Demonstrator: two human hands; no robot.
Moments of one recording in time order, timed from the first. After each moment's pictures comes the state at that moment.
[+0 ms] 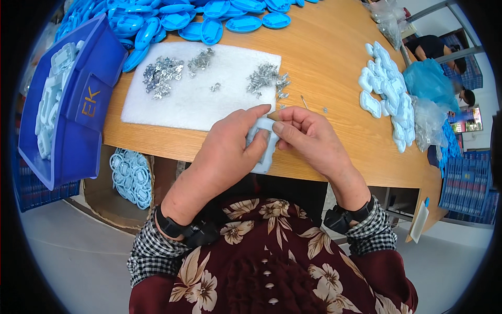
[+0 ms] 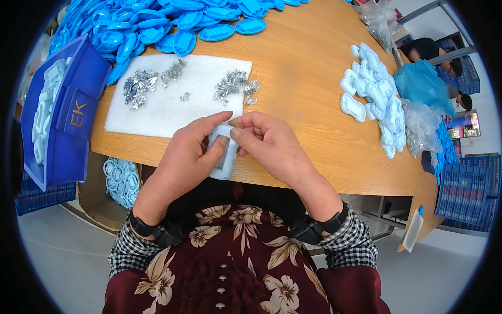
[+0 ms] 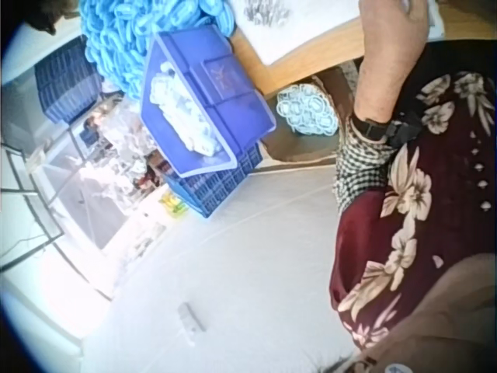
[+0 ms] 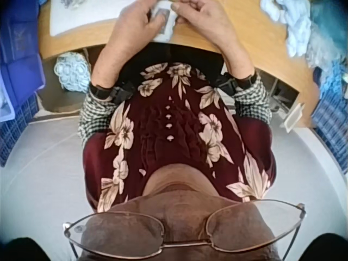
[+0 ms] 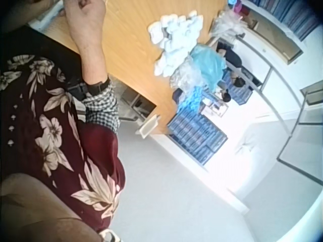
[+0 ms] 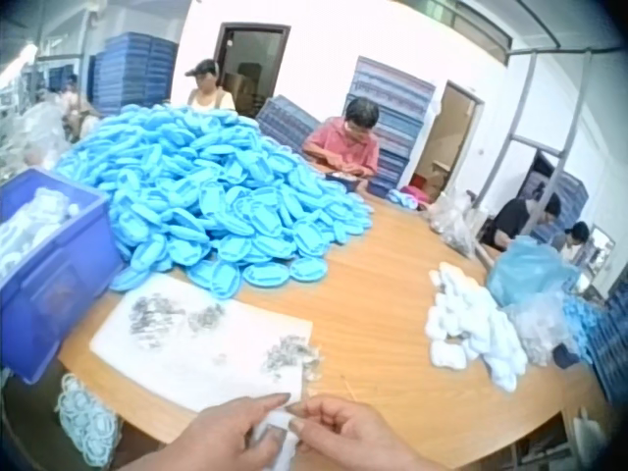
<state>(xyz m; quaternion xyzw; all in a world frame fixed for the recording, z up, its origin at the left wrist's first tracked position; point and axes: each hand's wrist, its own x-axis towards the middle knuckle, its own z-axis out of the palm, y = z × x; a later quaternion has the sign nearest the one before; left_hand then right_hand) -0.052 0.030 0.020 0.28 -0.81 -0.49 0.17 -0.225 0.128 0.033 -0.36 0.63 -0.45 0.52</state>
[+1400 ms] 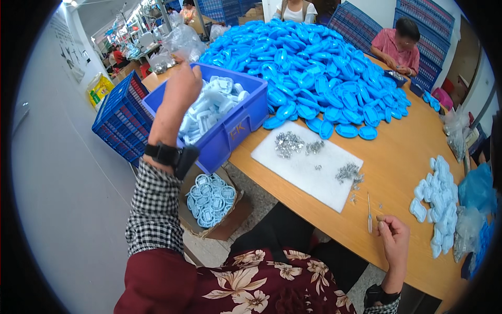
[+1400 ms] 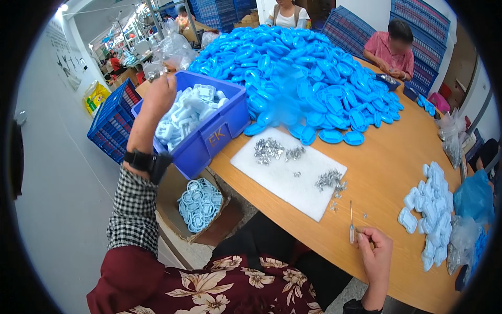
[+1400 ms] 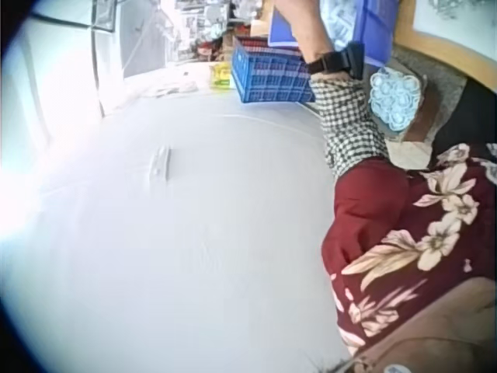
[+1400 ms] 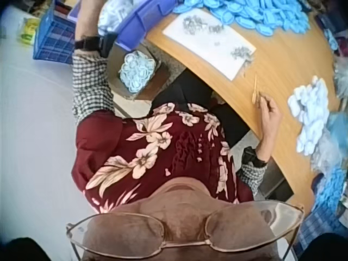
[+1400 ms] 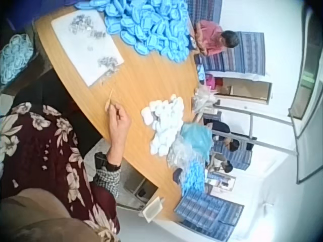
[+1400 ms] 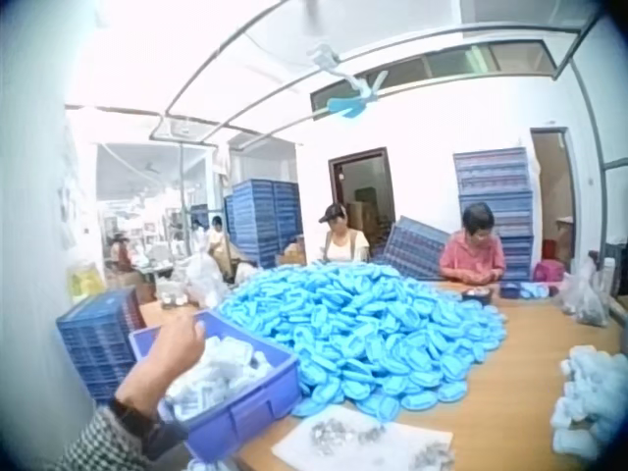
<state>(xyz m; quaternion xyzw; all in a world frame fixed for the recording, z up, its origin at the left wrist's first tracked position) 0.188 -0.159 0.186 0.64 -0.69 0.15 0.29 -0.286 0.210 0.037 -0.49 0.66 -0.48 0.29</state>
